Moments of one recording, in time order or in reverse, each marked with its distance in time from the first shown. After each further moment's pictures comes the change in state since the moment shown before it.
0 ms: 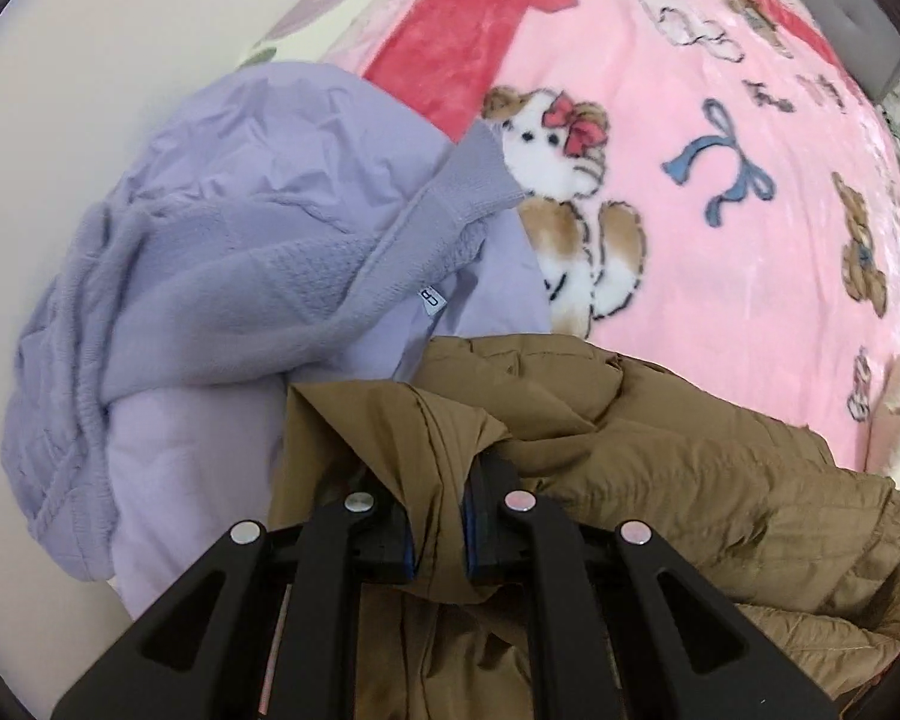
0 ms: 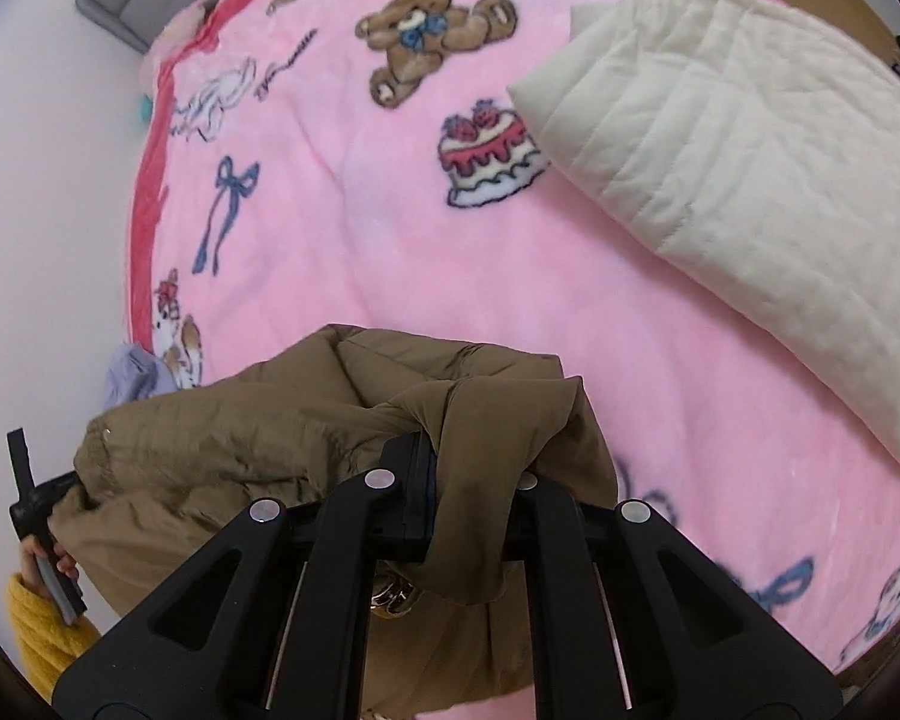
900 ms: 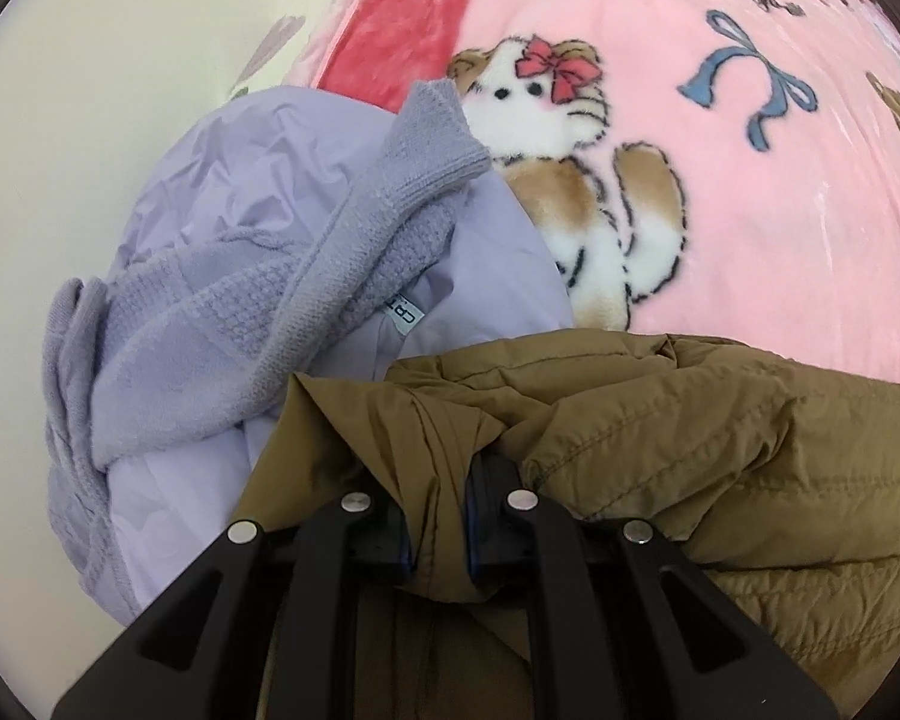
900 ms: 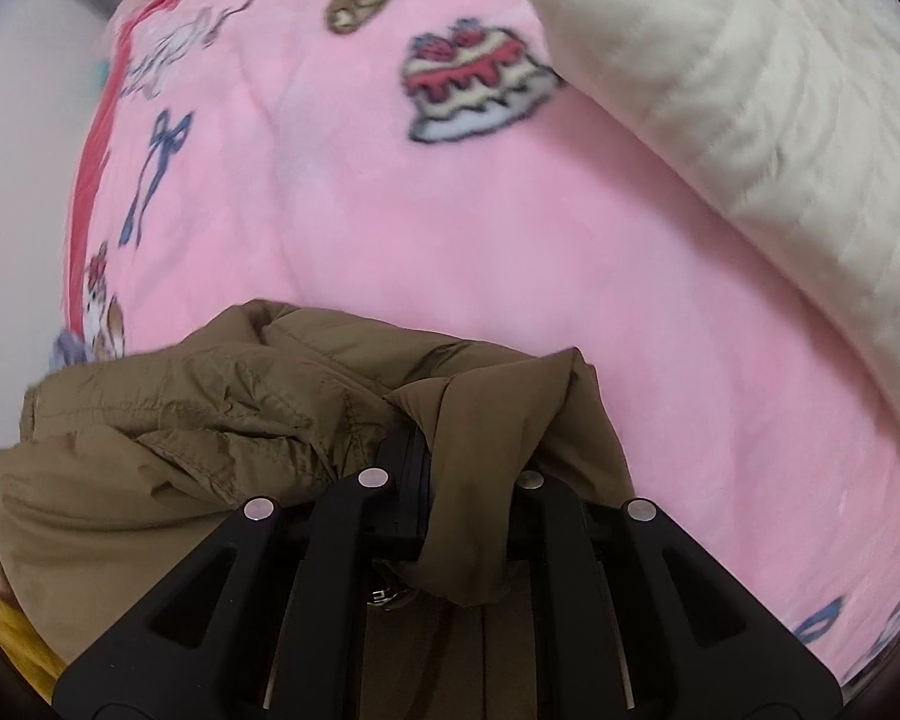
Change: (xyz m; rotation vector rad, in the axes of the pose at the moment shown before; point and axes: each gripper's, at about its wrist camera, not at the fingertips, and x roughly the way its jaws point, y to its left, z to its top) left arm 0.049 -0.053 -0.003 0.172 -0.054 0.225; right arm 0.083 -0.001 -0.004 -0.055 0.046 -0.091
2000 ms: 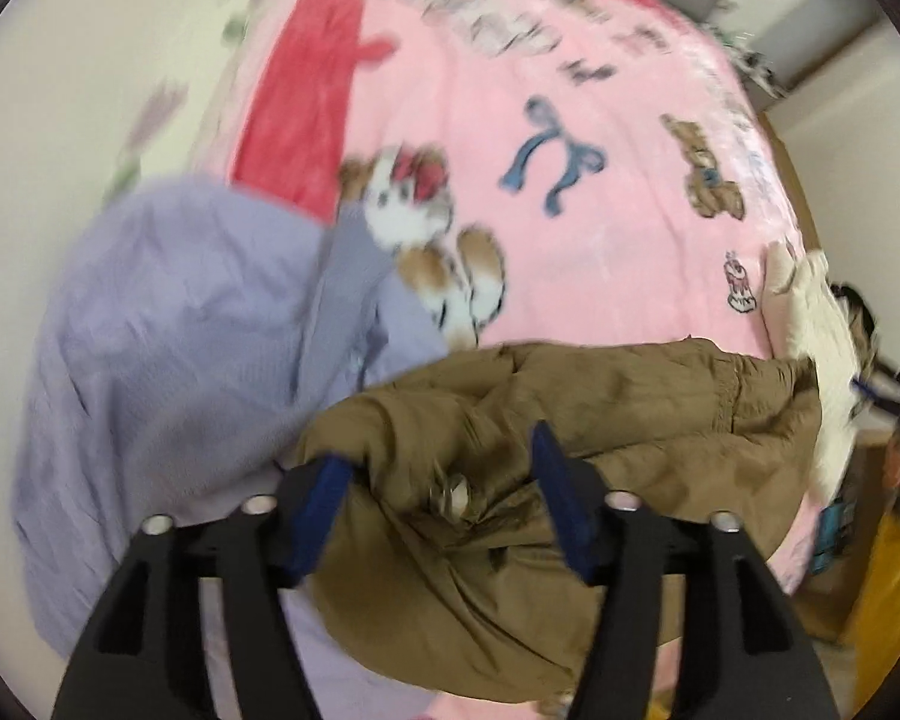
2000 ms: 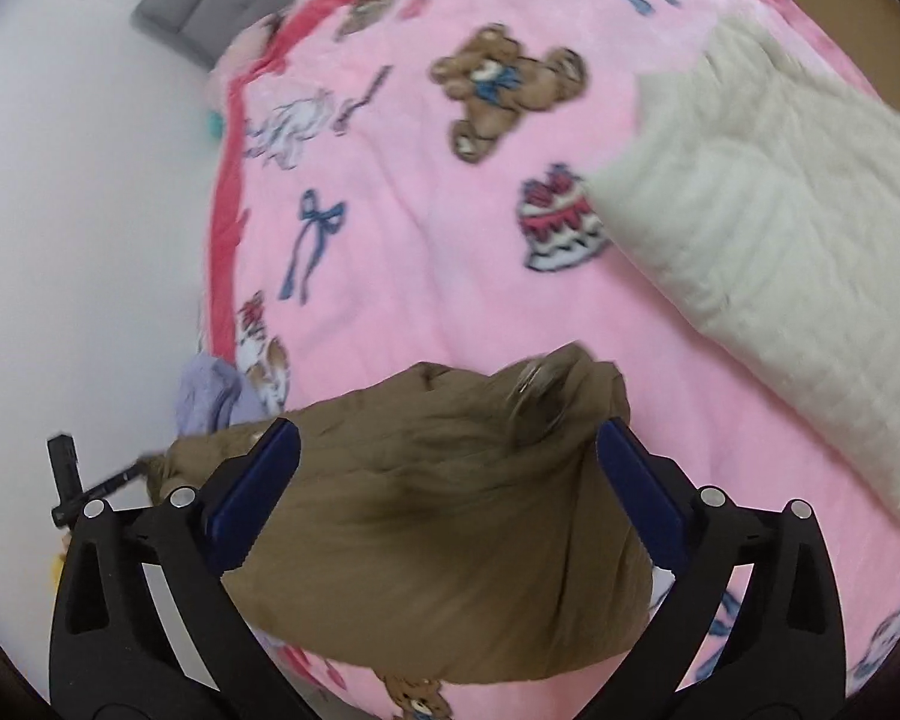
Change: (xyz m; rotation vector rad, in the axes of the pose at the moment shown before) left arm -0.120 0.096 0.000 0.198 -0.134 -0.463; right arm -0.152 0.013 0.030 -0.034 -0.078 0.271
